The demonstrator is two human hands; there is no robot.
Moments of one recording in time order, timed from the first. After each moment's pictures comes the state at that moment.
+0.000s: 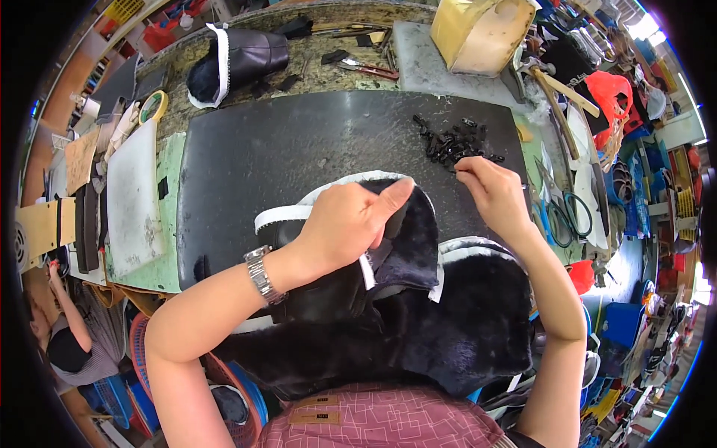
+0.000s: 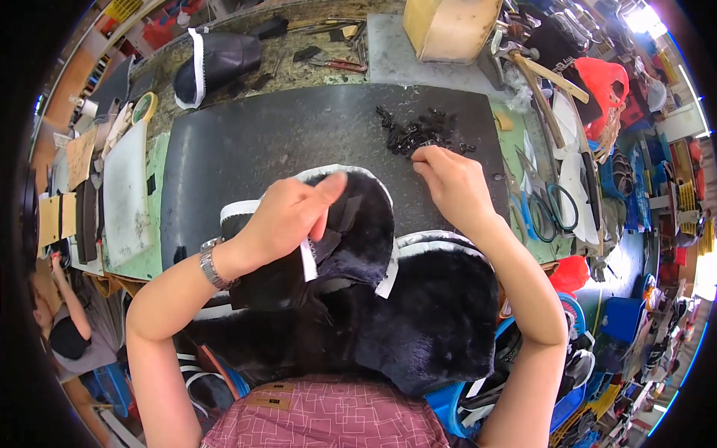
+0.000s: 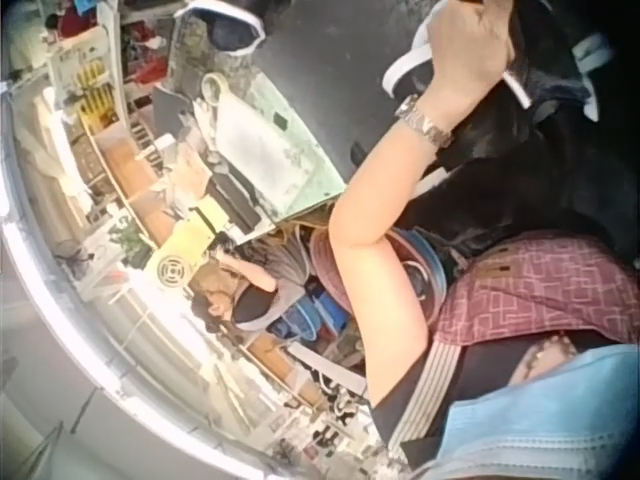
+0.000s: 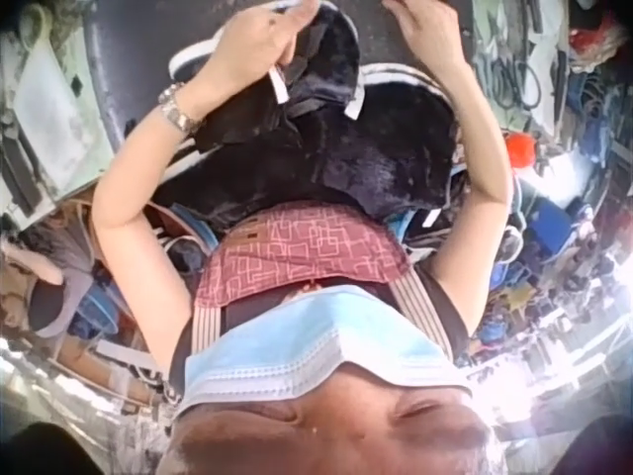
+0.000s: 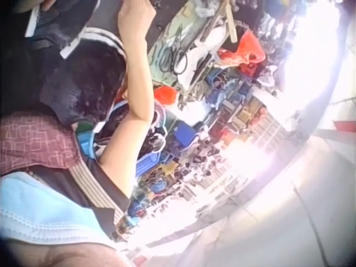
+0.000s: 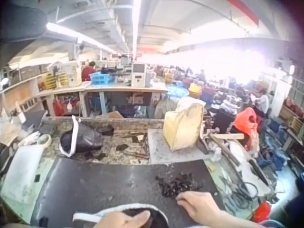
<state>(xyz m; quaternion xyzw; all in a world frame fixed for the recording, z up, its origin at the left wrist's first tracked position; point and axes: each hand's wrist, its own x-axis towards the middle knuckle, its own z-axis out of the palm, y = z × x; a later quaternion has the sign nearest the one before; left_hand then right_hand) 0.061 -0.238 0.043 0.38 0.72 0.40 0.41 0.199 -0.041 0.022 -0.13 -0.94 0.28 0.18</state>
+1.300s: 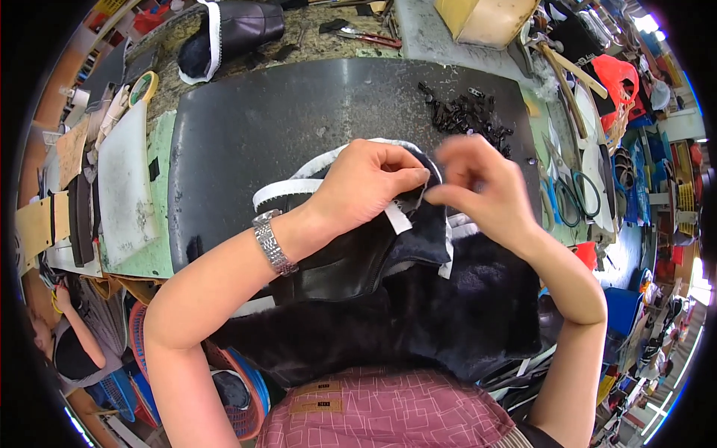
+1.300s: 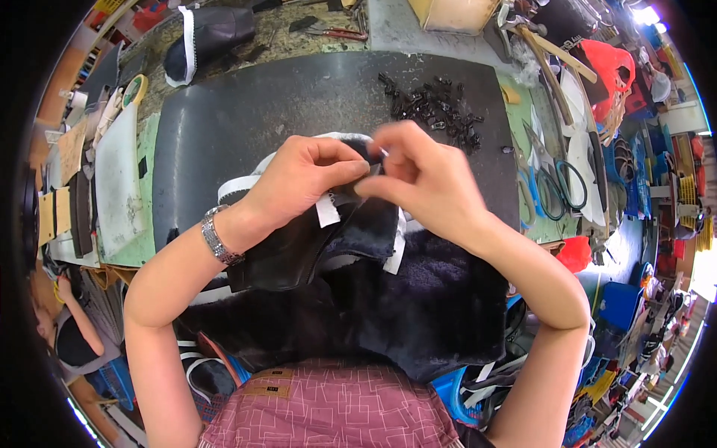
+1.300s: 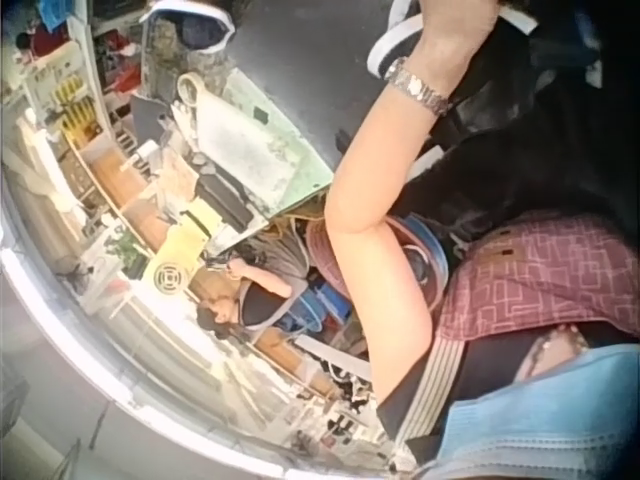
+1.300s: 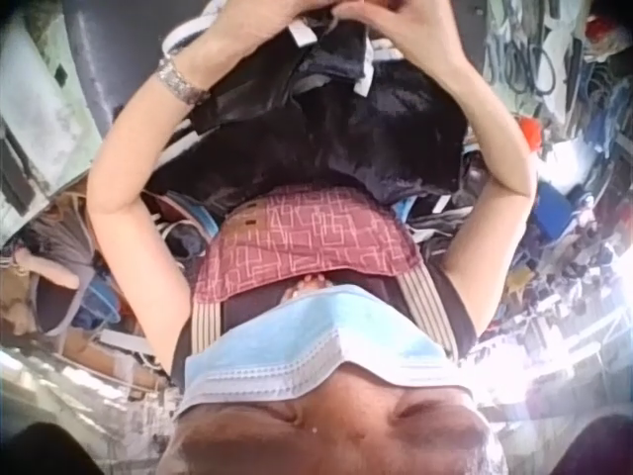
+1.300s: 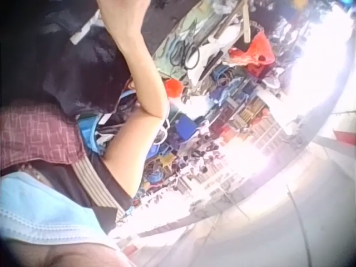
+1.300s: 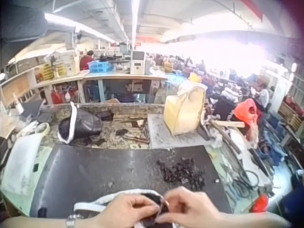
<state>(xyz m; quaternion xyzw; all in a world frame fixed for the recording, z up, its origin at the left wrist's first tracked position) 0.063 -0.220 0.023 0.31 0.60 0.56 0.48 0.196 -0.091 0.055 -0.18 -0.85 0.49 0.07</state>
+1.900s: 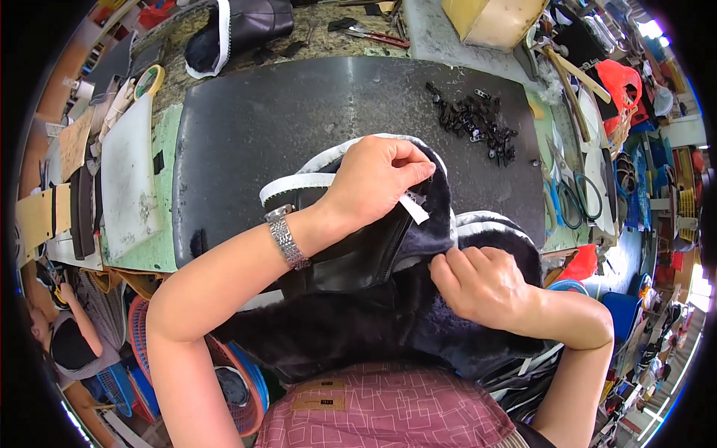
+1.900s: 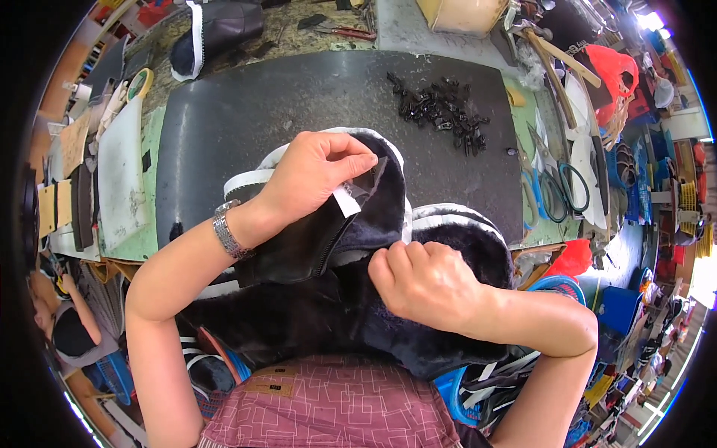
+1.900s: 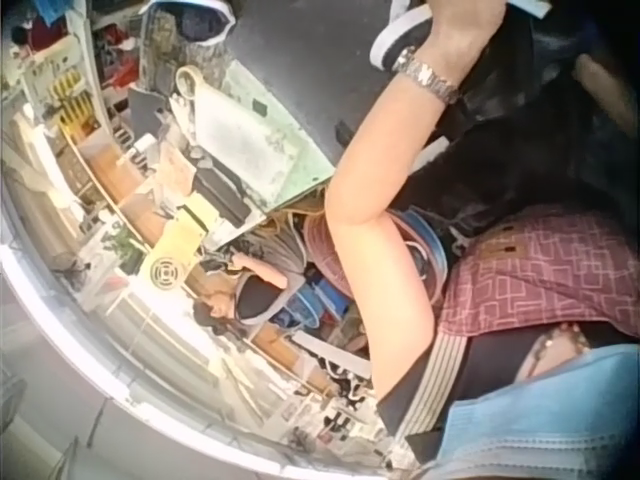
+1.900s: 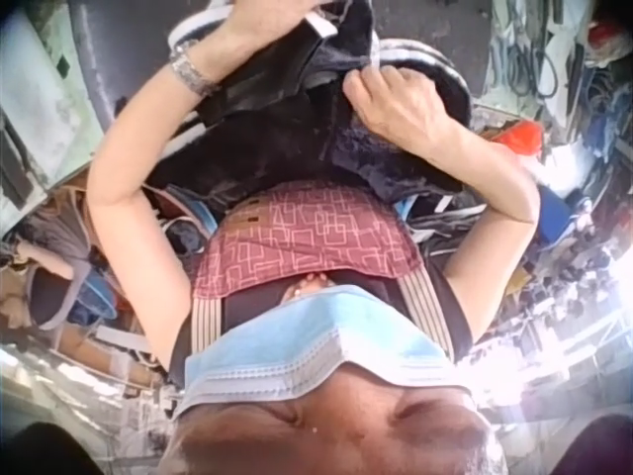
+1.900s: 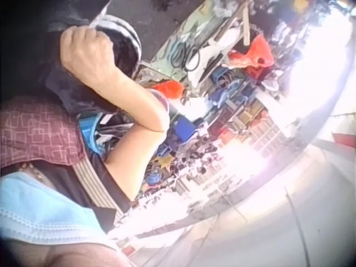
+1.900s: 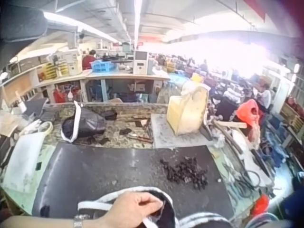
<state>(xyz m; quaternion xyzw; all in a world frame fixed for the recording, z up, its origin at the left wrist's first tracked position) 0.068 -0.220 0.016 0.37 0.65 0.54 0.39 0.251 -0.139 0.052 0.16 -0.98 -0.03 0.07</state>
